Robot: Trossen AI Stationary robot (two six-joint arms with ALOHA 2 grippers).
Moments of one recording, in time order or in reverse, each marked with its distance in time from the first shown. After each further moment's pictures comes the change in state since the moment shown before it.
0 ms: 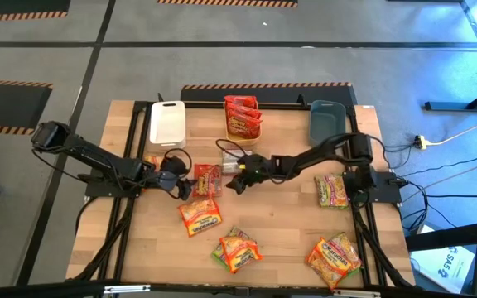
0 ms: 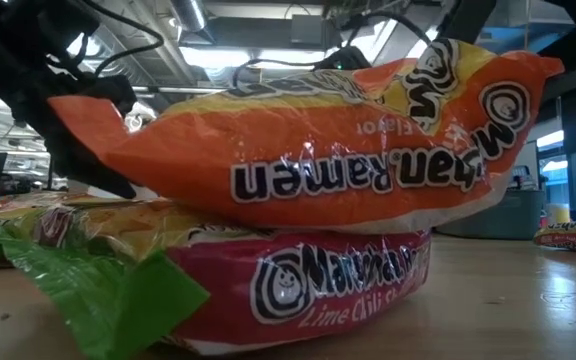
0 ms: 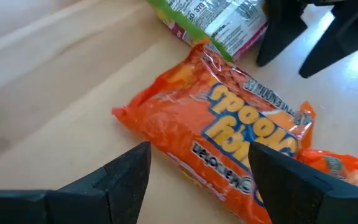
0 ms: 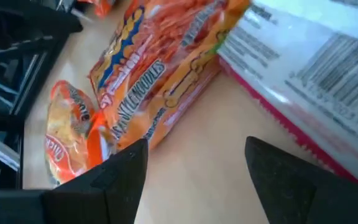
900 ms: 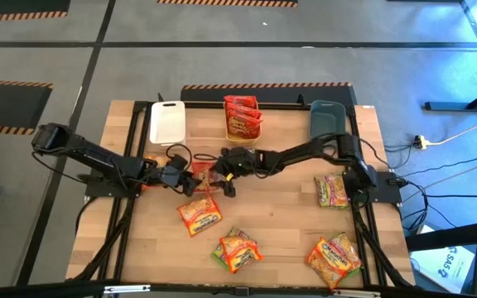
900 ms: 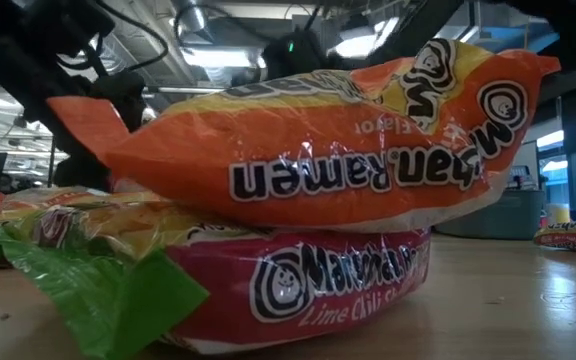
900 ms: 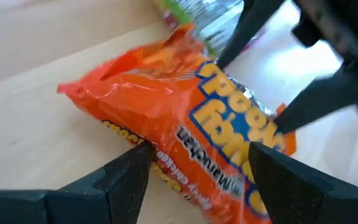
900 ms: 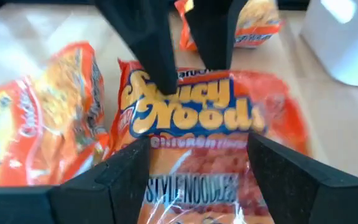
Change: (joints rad) left arm 0.067 0.036 0.004 0.107 0.134 -0.191; right arm -0.034 0.119 0.306 -0.070 -0.030 -0.961
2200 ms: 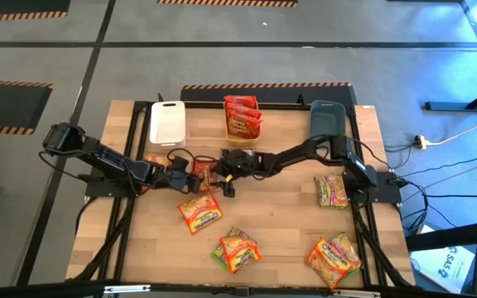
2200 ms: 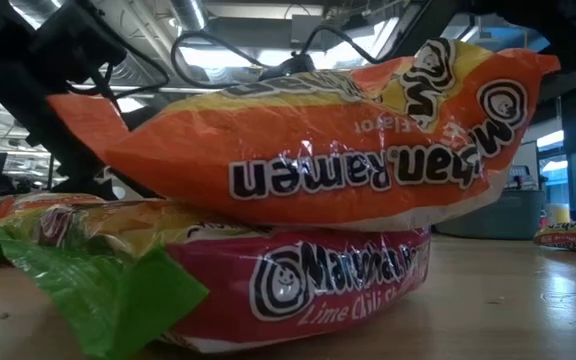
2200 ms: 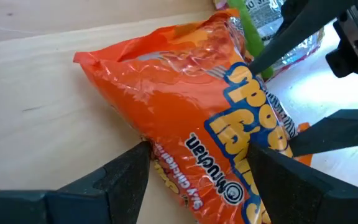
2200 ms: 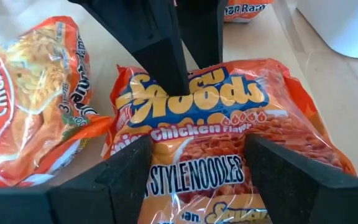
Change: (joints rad) left arm 0.001 0.202 -0.009 0.129 -0.068 -0.220; right arm 0.000 0.099 -0.008 0.065 0.024 -0.007
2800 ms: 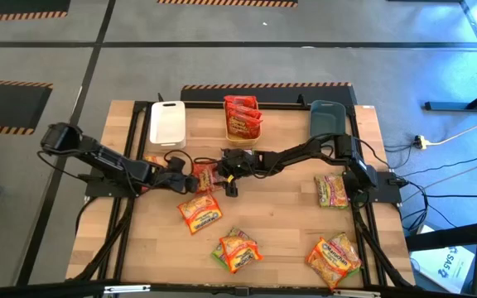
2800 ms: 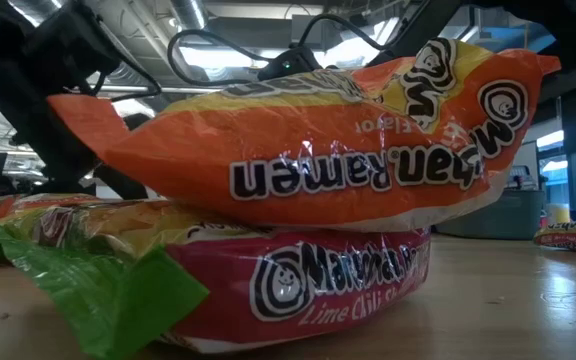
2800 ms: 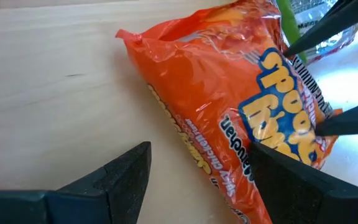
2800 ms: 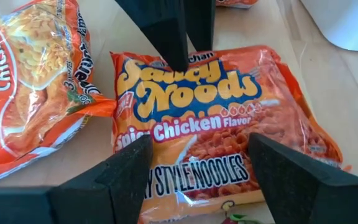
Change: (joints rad) left arm -0.009 -0.025 0.006 -0.182 0.028 -0.135; right arm 0.000 -0.062 -0.002 -0.119 0.028 -0.060
